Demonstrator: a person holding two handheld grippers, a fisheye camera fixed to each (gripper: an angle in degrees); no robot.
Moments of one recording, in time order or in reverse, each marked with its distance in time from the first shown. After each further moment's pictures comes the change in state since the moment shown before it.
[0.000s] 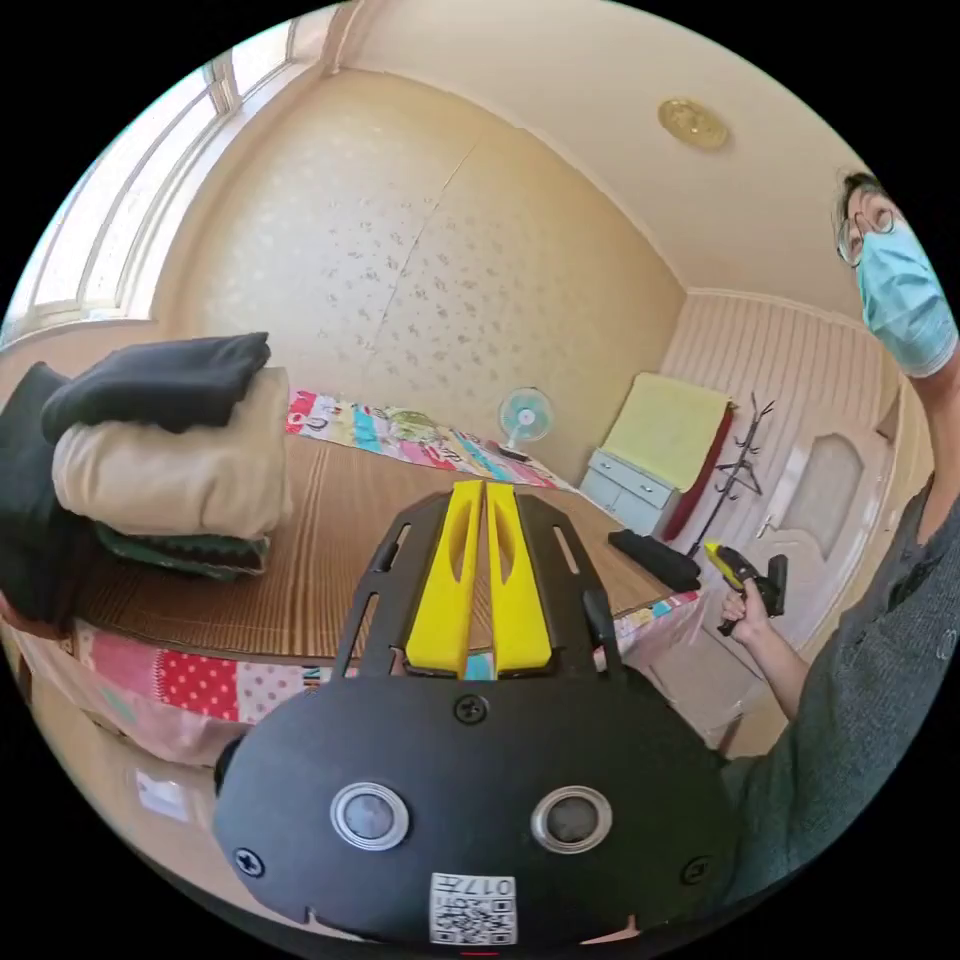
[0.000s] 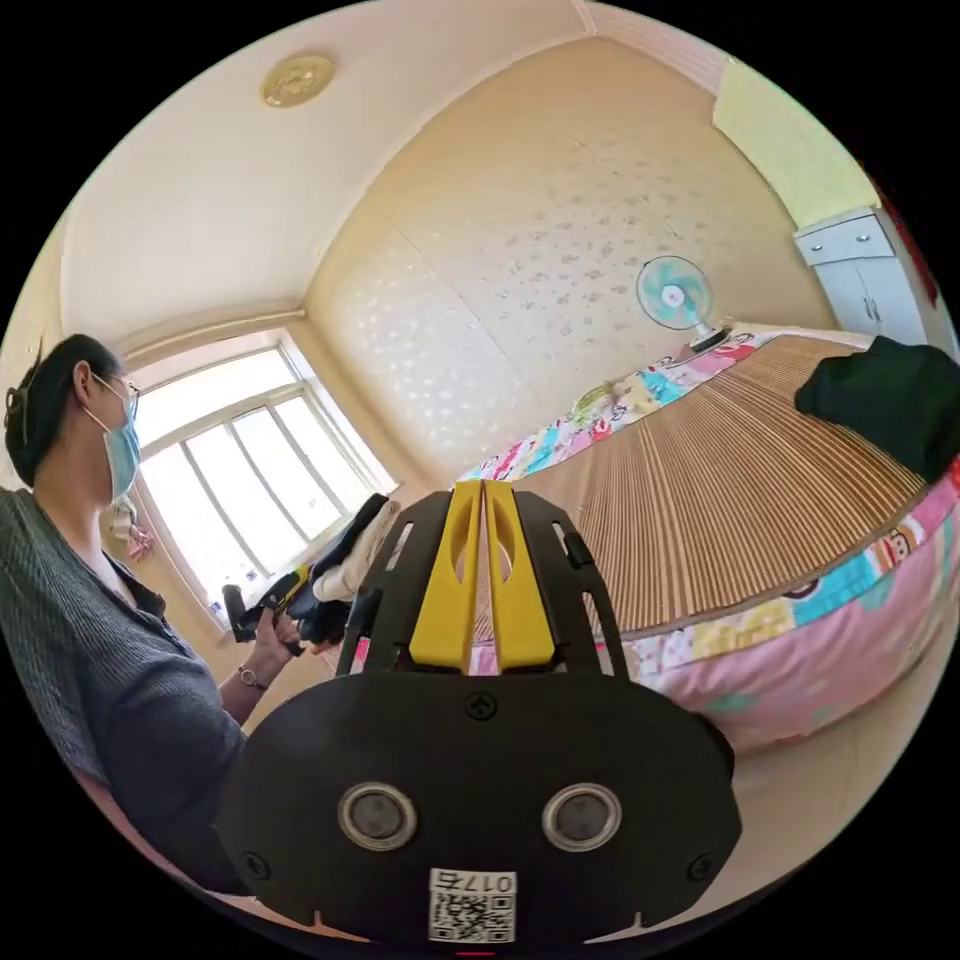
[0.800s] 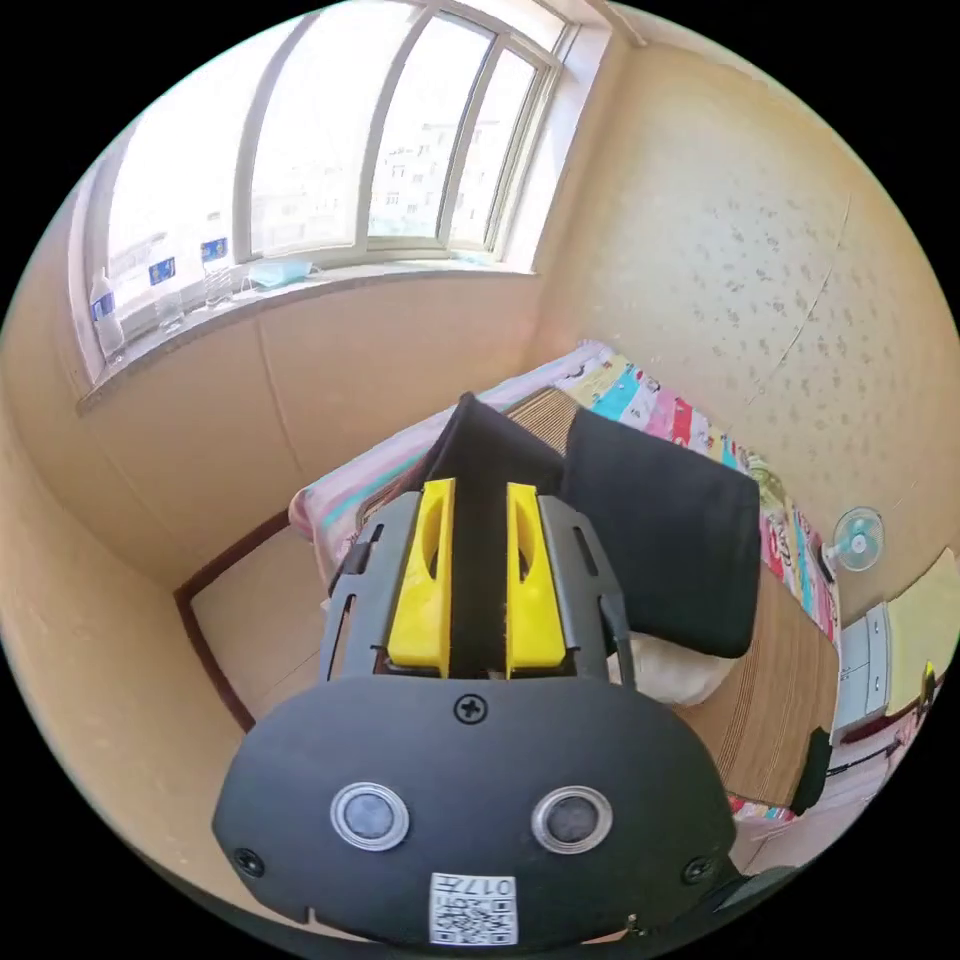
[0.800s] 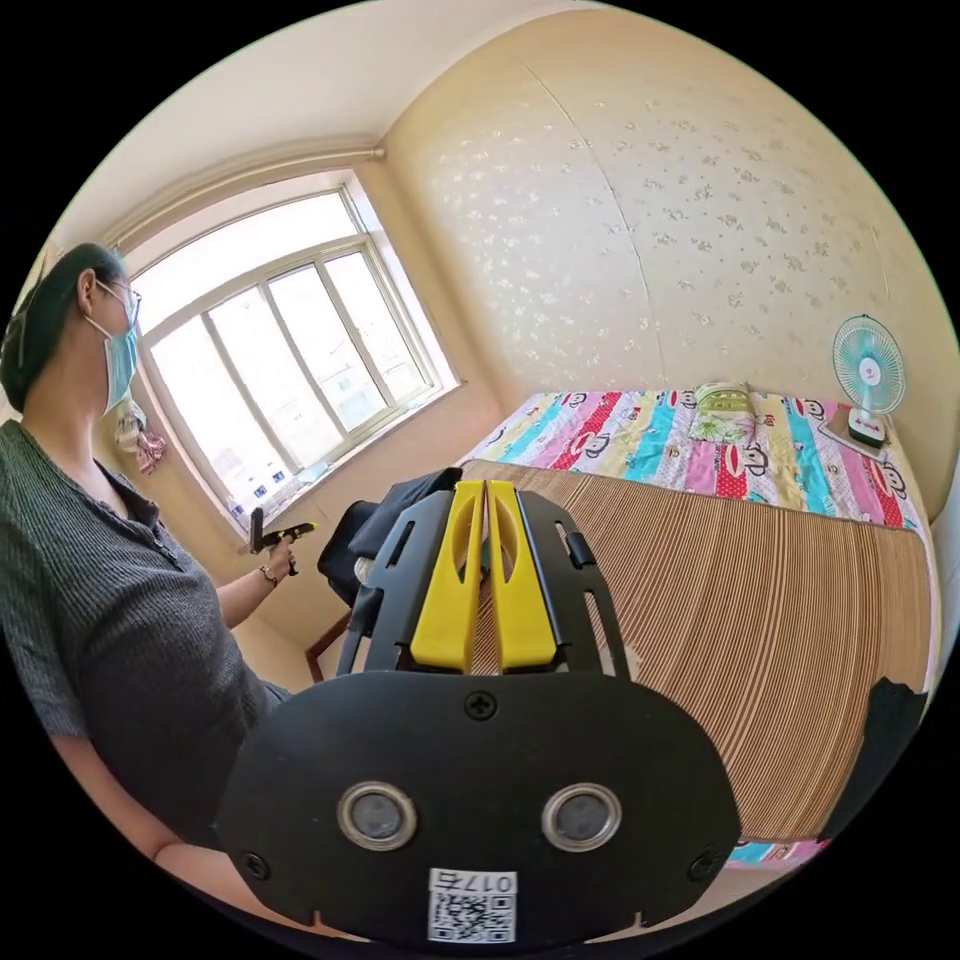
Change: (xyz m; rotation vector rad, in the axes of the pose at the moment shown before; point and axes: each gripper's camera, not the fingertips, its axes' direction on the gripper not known) left arm -0.430 -0.224 -0.148 -0.302 -0.824 -0.598; right arm -0.349 -0.200 0.221 -0.415 -0.060 -0.209
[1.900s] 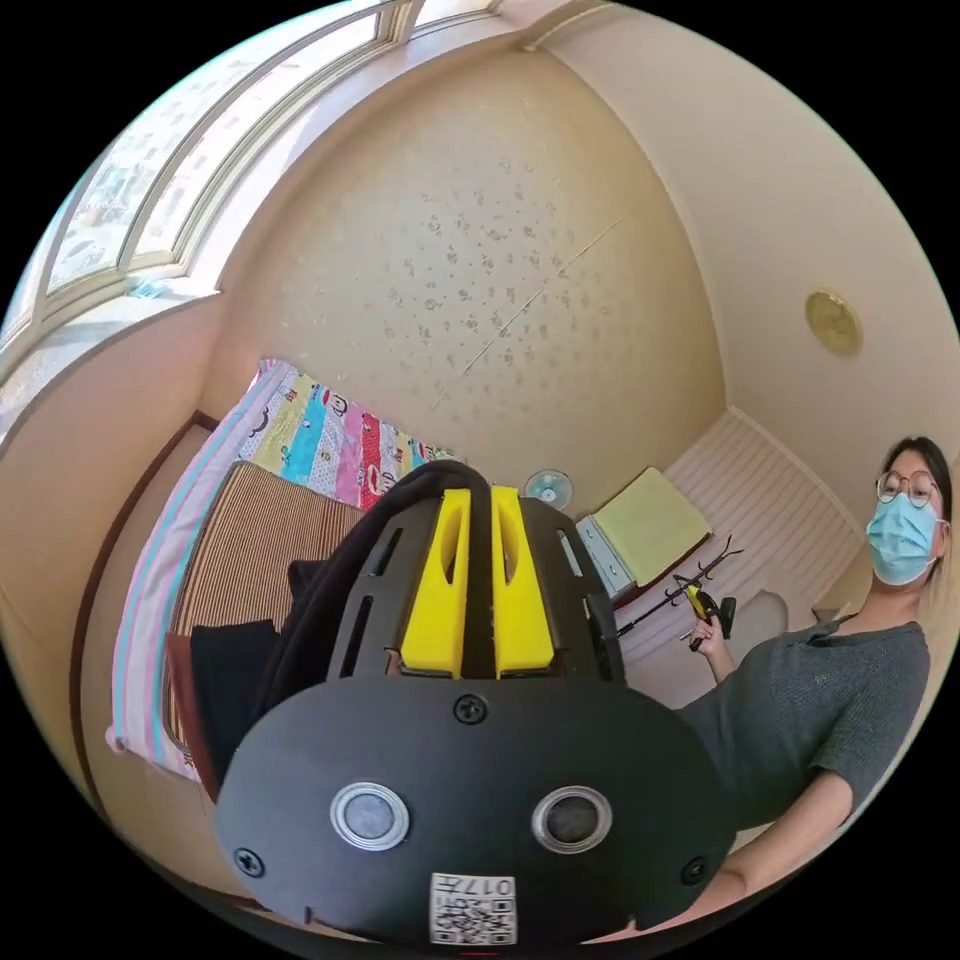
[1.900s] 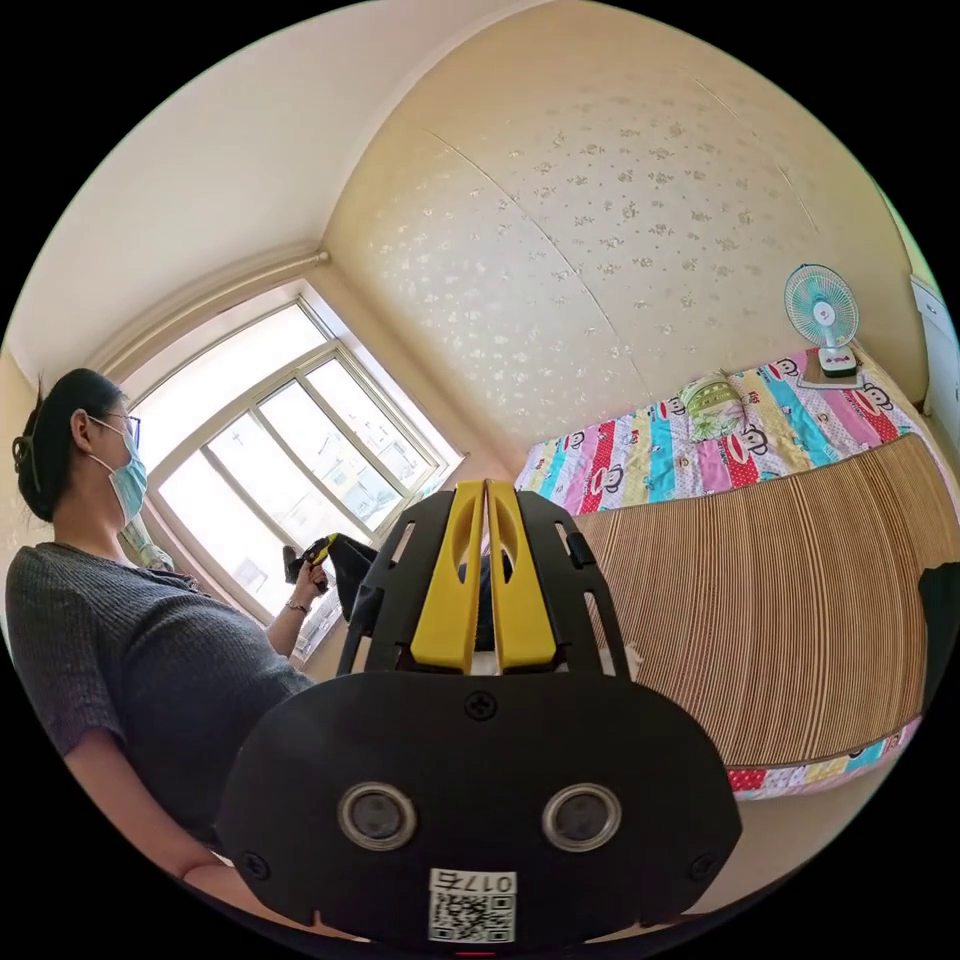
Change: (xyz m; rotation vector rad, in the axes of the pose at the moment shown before) left arm -0.001 -0.281 -0.092 0.072 0.998 0.386; right arm -0.109 -0.075 -0.056 0.203 -0.051 0.266
